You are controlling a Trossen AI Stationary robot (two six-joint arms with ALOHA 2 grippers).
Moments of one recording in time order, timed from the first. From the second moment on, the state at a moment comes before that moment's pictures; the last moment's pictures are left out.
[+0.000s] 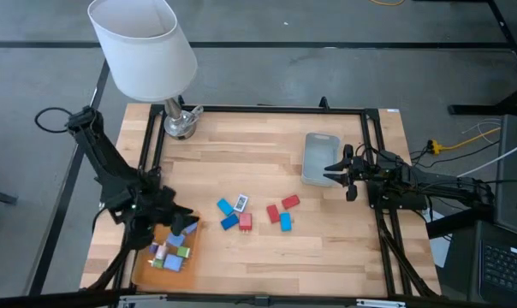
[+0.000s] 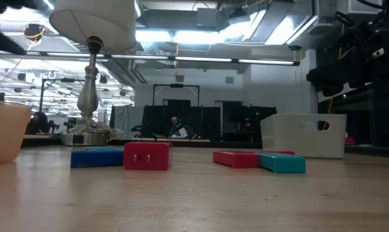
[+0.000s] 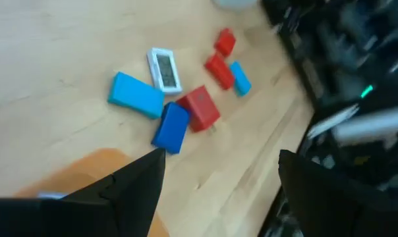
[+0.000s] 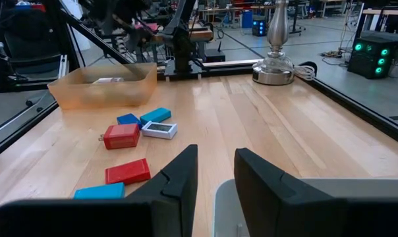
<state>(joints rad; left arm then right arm) -0.99 1.04 0.67 -0.64 -0.88 -1.87 -0.19 0.18 0.02 0.04 -0.17 0.04</state>
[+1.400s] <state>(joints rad) -0.38 1.94 1.49 -0.80 -0.20 0.87 -0.19 0.18 0.02 0.04 -0.17 0.04</state>
